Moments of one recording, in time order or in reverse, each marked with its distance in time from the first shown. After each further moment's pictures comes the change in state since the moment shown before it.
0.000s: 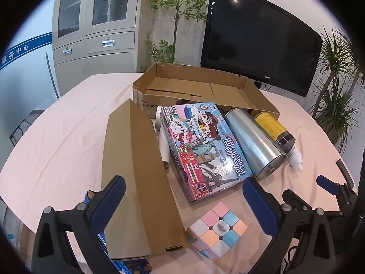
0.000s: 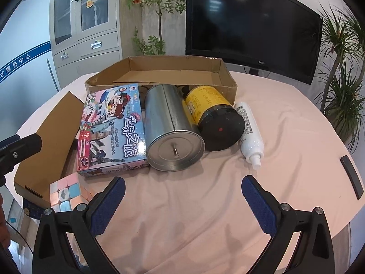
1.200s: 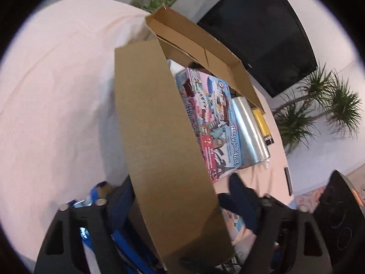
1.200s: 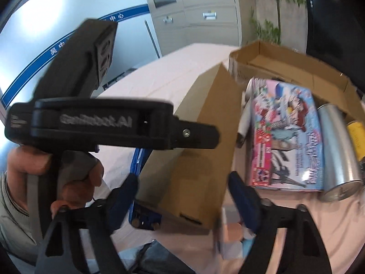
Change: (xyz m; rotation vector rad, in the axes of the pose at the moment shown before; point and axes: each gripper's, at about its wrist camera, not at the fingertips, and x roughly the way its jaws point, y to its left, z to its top) left arm 0.063 0.114 0.012 -0.289 0.344 -0.447; right arm 0.003 0.204 0.025 -0.302 0.181 0.582
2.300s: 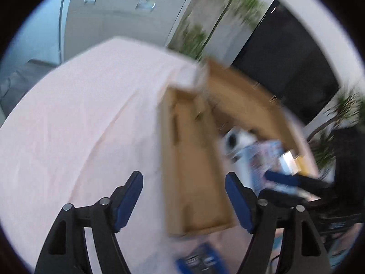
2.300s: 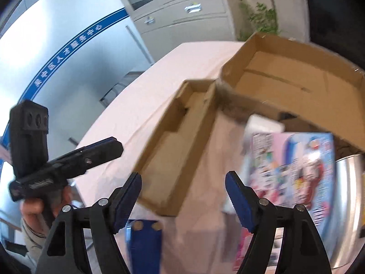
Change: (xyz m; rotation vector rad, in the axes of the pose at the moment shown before) left arm -0.060 0.068 0.050 0.023 -0.194 0.283; right arm 0.051 -0.049 0.156 0.127 0.084 0.088
